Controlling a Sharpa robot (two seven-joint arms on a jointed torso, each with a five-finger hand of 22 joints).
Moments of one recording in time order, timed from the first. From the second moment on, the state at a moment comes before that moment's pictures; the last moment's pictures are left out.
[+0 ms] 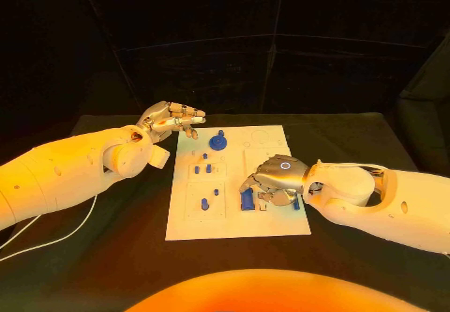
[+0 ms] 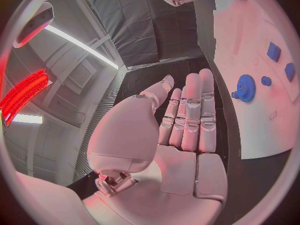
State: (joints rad) left arm 1.16 -0.77 -0.05 1.26 -0.18 -0.03 0.36; left_hand 1.31 -0.04 0.33 -0.11 0.05 1.00 0.20 0.14 0.07 1.00 0.13 0.26 0.07 1.16 0.04 0.90 0.41 0.17 1.09 0.13 0.58 0.61; right arm 1.14 -0.88 -0.15 1.76 -1.89 -0.22 0.00; right_hand 1.39 -0.09 0.46 -0.19 0.09 0.87 0.04 0.08 0.07 1.36 -0.05 1.25 1.24 1.47 -0.10 1.50 1.31 0.09 1.35 0.01 1.35 1.16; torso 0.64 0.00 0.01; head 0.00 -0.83
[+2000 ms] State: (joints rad) left arm 1.16 -0.78 -0.05 1.27 -0.18 -0.04 0.36; left_hand 1.31 -0.04 0.33 -0.11 0.05 1.00 0.20 0.14 0.07 1.00 0.13 0.26 0.07 1.16 0.04 0.90 0.40 0.17 1.09 0.13 0.58 0.61; right arm 1.06 -1.11 -0.15 1.85 -1.45 -0.35 -0.55; right_hand 1.20 -0.10 -0.08 0.25 0.26 1.06 0.07 0.32 0.19 1.45 0.00 1.34 1.31 1.47 -0.06 1.51 1.31 0.09 1.41 0.05 1.39 1.24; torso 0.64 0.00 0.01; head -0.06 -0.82
